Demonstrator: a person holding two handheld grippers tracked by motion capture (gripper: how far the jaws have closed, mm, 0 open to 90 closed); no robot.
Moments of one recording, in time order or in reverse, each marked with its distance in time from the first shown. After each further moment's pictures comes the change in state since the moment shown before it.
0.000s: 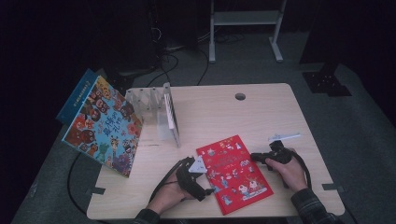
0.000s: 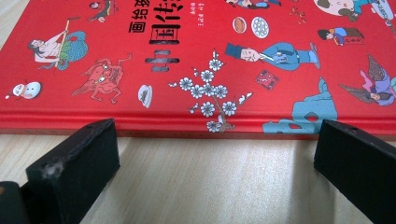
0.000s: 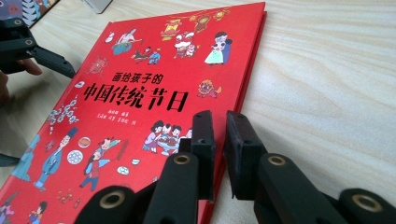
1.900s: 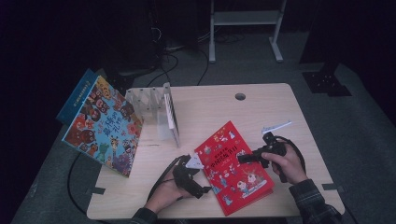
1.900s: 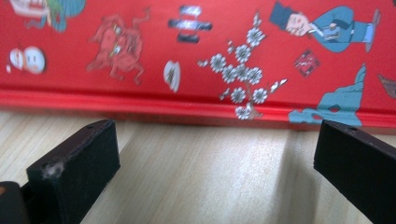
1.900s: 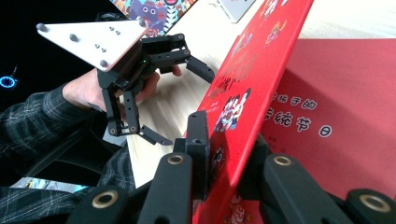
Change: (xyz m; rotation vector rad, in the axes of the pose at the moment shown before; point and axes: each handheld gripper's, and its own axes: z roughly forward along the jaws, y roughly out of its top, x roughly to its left) left arm 0.009 -0.002 -0.010 0.027 -0.002 -0.102; right arm 0.037 0.041 -0.012 0.093 0.411 -0.026
